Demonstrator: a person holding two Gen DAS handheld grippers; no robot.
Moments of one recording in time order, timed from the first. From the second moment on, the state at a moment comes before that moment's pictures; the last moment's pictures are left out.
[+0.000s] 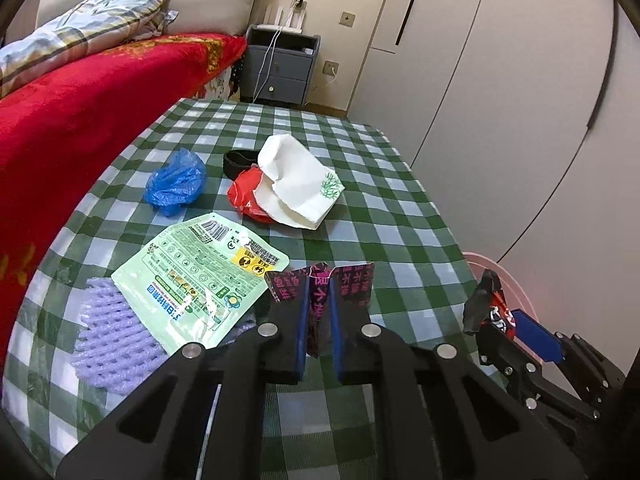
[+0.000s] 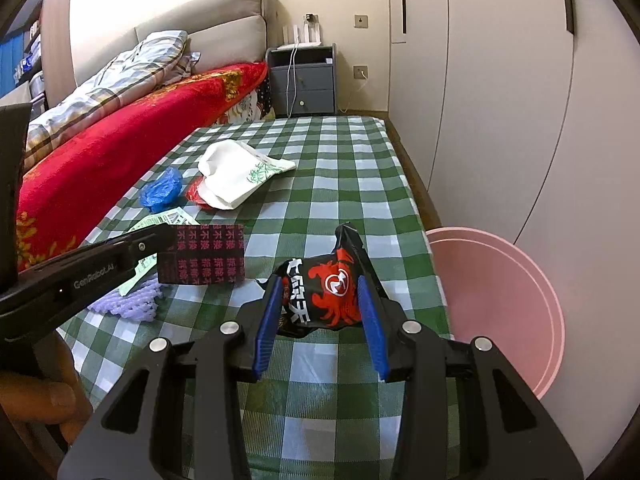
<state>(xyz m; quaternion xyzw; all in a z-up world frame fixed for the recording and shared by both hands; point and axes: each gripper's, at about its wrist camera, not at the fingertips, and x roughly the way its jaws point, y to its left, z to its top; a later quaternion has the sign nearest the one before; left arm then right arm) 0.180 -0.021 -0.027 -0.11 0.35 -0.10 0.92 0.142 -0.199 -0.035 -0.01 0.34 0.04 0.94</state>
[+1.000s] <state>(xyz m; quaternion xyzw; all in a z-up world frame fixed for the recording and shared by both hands) 0.147 -0.029 0.010 -0.09 0.31 -0.13 0.94 0.112 -0.221 0.024 0.01 0.32 0.04 0.95</state>
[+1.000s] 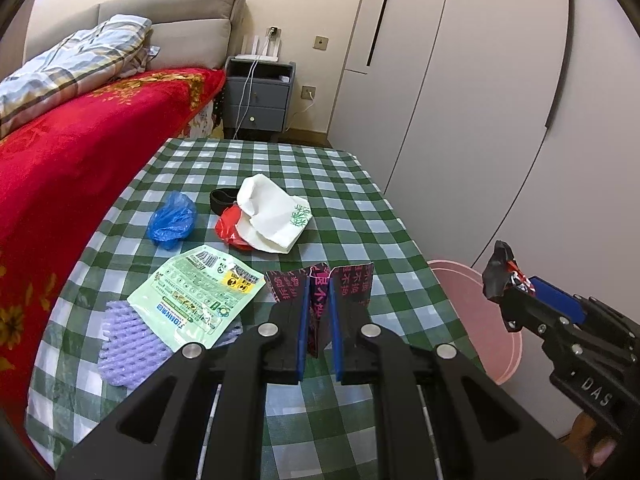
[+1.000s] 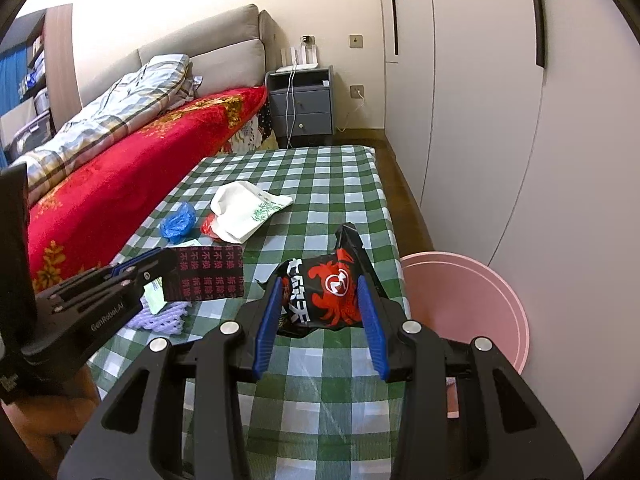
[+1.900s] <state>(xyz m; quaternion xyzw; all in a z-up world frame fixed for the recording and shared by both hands) 0.146 -0.047 0.019 -0.07 0.30 -0.15 0.94 0.122 -0.254 0.061 -0.04 0.30 0.06 0.95</state>
